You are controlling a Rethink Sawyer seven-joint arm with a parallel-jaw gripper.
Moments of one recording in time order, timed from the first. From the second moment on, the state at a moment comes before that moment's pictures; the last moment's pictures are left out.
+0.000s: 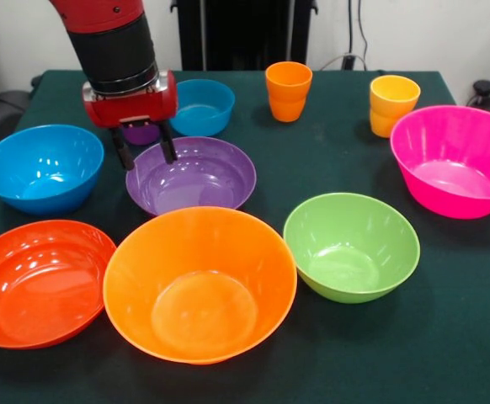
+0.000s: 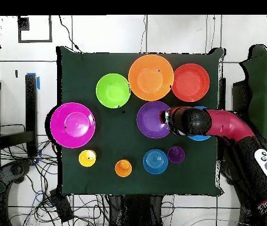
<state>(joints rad) -0.91 -0.52 0.60 1.62 -0.57 0.68 1.62</state>
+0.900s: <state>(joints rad) -0.90 -0.59 0.61 1.63 -0.57 0.68 1.62</state>
